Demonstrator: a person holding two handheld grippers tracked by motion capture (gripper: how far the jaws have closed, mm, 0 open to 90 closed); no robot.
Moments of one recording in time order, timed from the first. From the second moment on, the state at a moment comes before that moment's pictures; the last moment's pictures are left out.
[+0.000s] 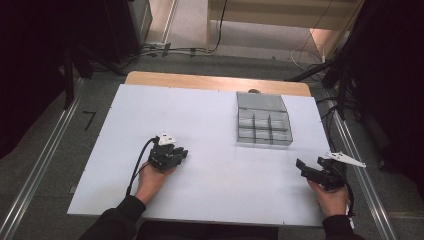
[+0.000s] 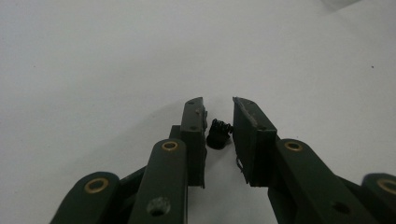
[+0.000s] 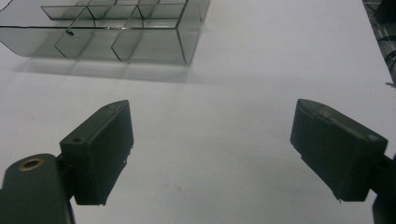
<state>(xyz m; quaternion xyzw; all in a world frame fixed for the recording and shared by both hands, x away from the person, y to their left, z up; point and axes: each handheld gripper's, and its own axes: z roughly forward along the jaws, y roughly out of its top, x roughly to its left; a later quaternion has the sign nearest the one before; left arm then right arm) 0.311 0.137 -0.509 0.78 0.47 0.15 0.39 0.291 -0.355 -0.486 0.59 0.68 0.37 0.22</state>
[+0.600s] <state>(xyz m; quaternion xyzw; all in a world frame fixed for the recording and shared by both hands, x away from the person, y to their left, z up) 0.313 0.128 -0.499 0.77 0.46 0.15 0.41 0.291 -0.354 -0.486 0.59 0.68 0.37 0.22</state>
